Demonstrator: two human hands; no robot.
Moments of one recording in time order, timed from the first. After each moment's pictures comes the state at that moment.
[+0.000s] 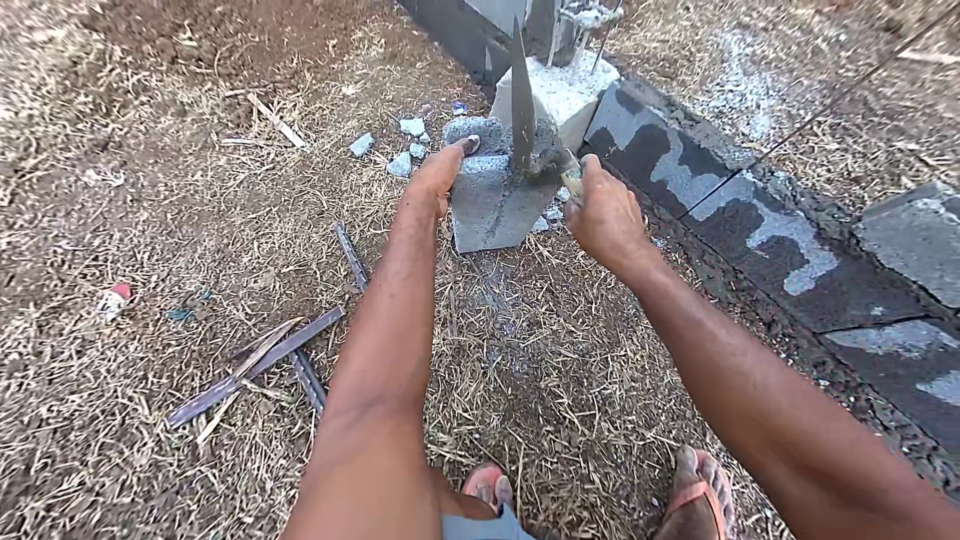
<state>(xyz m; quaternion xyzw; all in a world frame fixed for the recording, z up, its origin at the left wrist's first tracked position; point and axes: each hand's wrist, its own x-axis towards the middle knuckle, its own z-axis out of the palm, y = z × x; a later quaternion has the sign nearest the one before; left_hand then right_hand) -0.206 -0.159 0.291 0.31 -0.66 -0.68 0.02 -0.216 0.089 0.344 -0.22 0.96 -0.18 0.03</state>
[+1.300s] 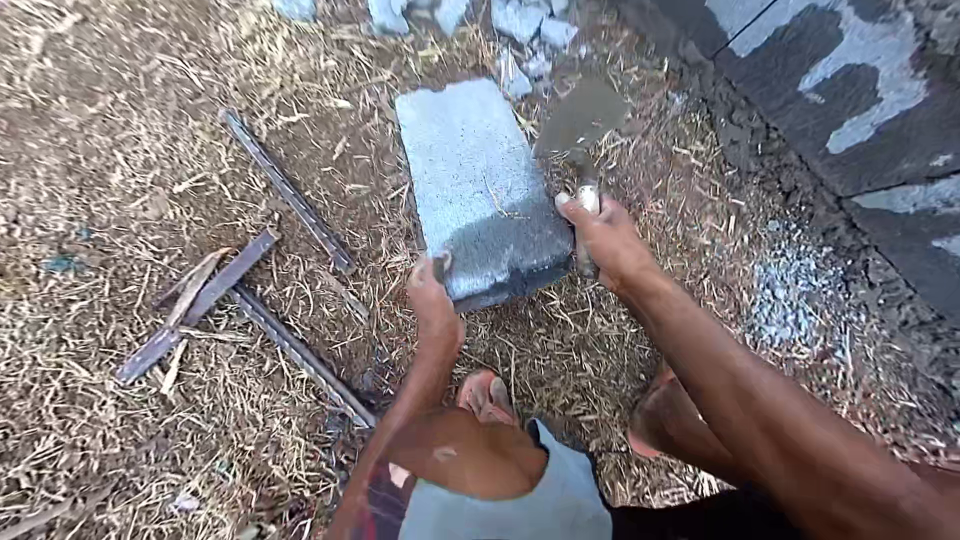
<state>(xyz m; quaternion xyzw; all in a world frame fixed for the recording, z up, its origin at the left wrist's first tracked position) 0.022 0.013 0.130 0.43 -0.49 -0.74 0.14 -0.120 0.180 0.179 0.10 0.77 -0.56 0.27</state>
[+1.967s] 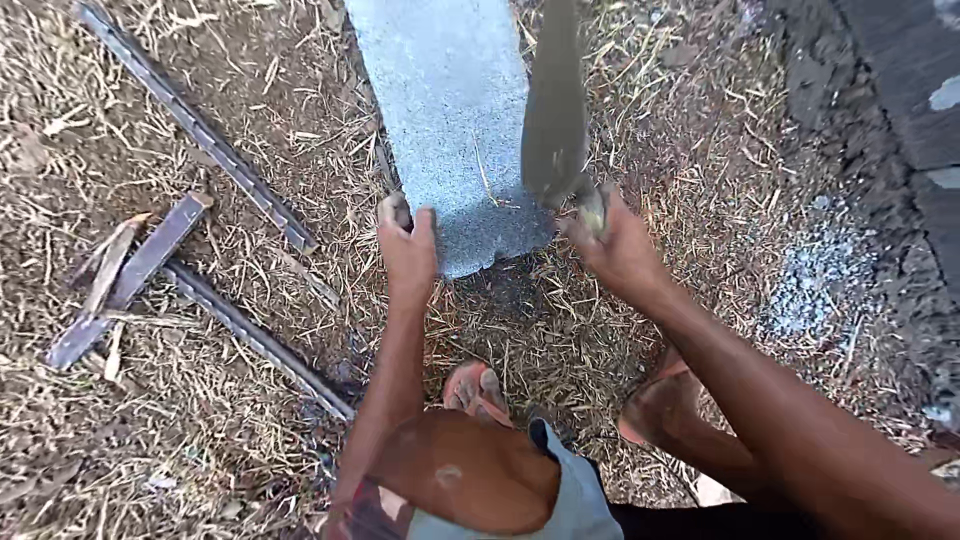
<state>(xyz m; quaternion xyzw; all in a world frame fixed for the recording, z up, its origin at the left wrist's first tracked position) -0.024 -0.035 0.043 0.41 -0.67 -0.61 0.06 -0.124 0.208 0.132 -0.13 0.91 -0.27 0.29</state>
